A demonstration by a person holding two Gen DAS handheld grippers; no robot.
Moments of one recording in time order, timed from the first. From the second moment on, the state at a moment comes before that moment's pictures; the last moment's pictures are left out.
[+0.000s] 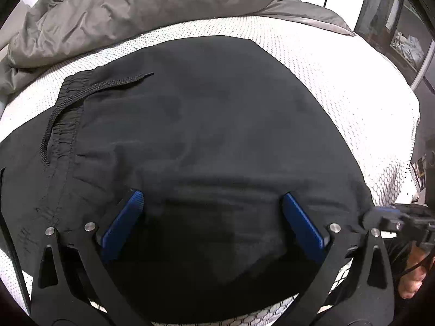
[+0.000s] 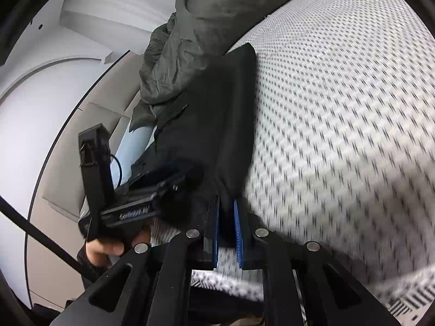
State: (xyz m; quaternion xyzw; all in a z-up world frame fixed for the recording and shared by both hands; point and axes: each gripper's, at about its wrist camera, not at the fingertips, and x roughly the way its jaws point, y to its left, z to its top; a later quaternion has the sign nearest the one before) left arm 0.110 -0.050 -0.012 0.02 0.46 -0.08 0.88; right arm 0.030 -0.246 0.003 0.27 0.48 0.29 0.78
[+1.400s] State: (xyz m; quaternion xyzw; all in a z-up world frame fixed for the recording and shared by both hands) left arm 0.062 -0.102 -0.029 0.13 0.42 -0.17 0.88; right arm 0.274 -0.219 0.018 0.16 0.45 0.21 0.85
